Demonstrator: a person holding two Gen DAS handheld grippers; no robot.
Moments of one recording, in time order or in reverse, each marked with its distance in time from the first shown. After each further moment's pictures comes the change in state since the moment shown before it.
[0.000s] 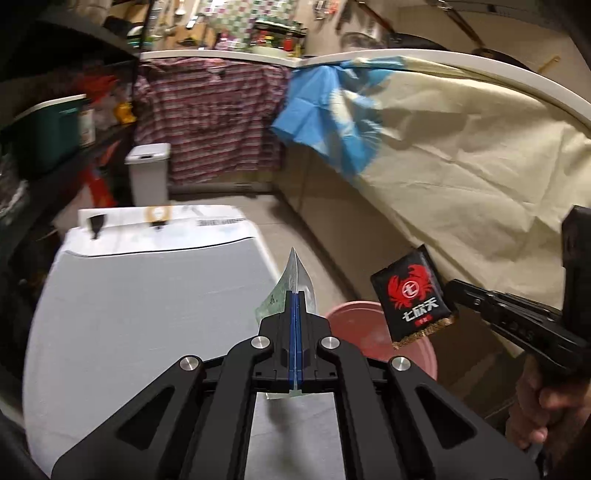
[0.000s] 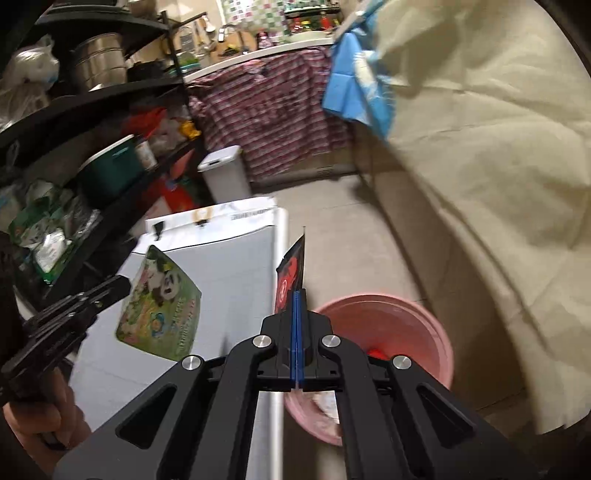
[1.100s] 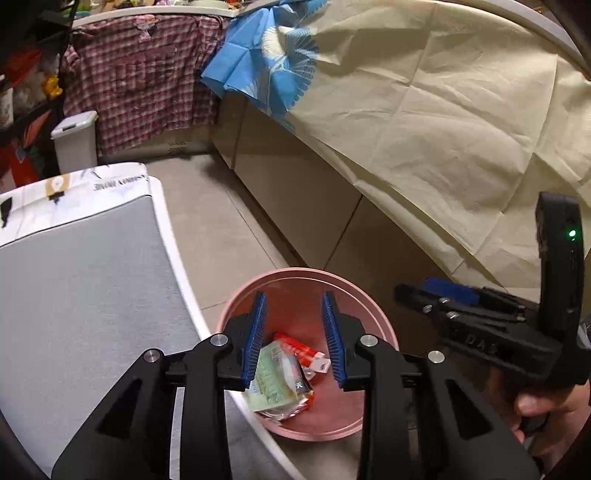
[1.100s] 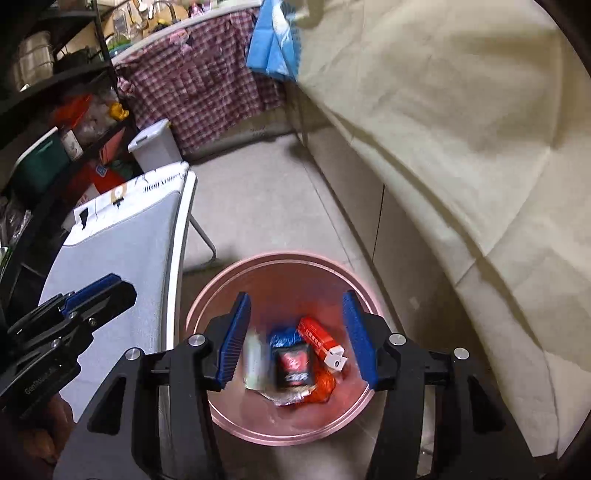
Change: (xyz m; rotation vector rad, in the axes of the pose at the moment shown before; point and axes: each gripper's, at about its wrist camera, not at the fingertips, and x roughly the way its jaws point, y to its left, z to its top) left arm 0.098 -0.068 -0.025 0.052 0.155 -0.165; right arm 0.046 -0.082 -0.026 0.104 0.114 -0.169
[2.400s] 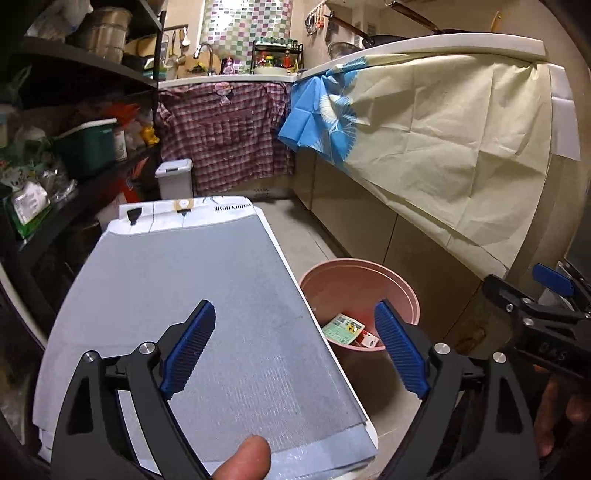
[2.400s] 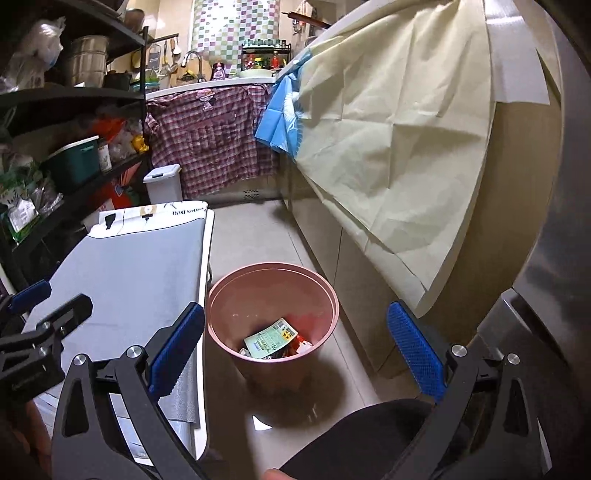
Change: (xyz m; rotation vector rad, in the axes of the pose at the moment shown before) left arm -0.171 -0.053 -0.103 0.003 -0.200 0.335; right arm -0.183 0.034 -0.122 -0.114 -0.297 -0.132
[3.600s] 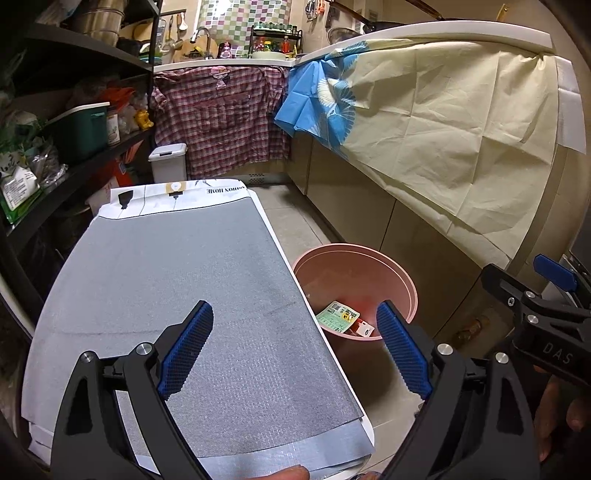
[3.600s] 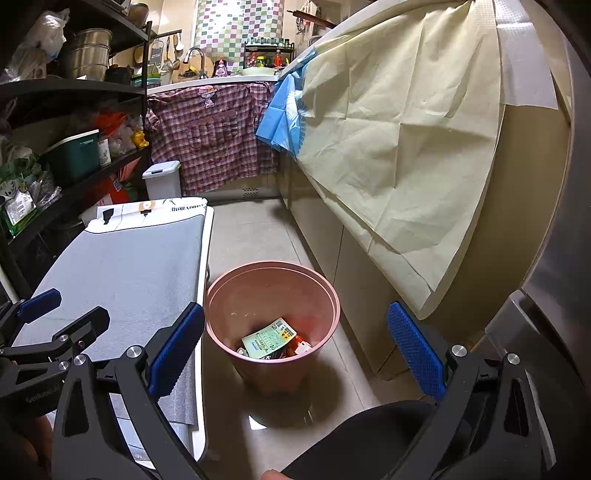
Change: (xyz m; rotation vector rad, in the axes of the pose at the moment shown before) left arm 0.014 0.004 -0.009 -0.008 0.049 -0.025; right arm 0.006 0.005 0.001 -0.014 0.005 -0.007
